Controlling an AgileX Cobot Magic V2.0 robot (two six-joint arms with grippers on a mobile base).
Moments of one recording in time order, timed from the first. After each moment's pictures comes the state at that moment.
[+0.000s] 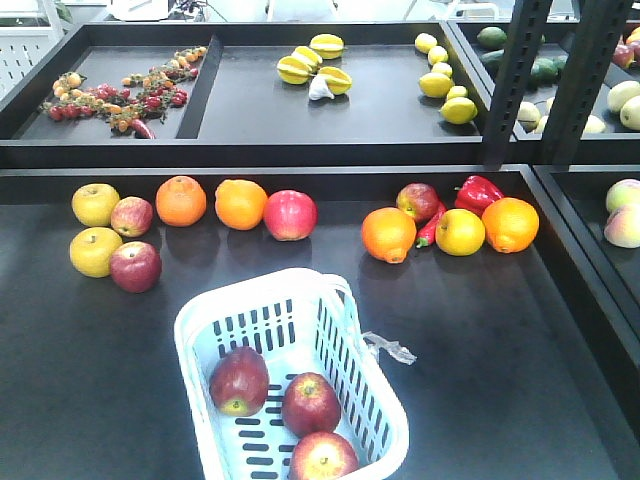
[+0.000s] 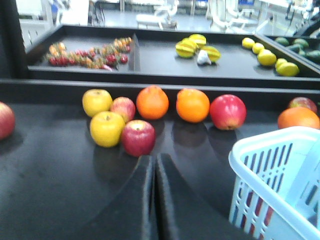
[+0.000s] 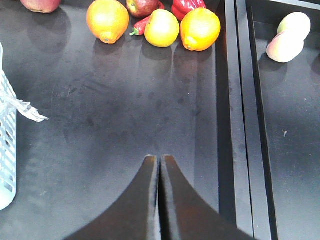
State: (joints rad) left arm -0.07 0.12 -0.05 0.14 0.16 -0.24; right arm 0.29 0.71 -0.75 -0.28 0.88 0.20
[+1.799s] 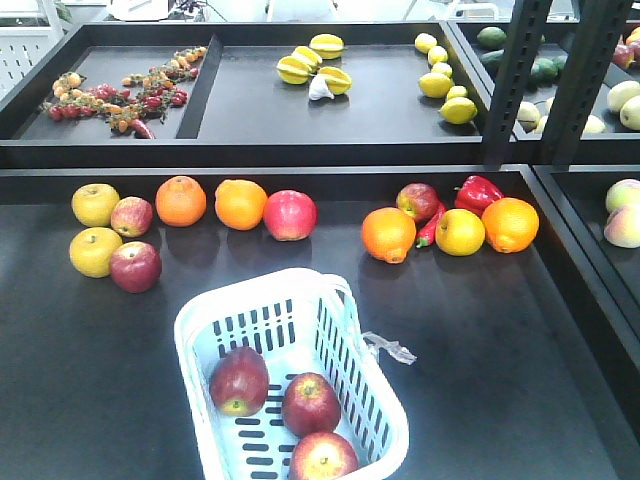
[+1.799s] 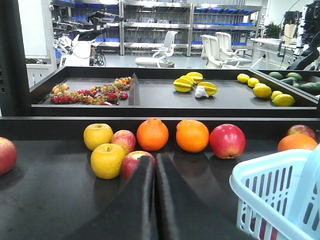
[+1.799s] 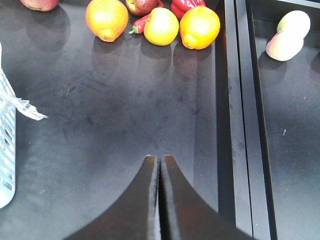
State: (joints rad) left arm -0.06 -0.01 0.02 0.11 0.09 -0.19; right arm 0.29 0.70 -0.75 -0.28 0.88 0.20
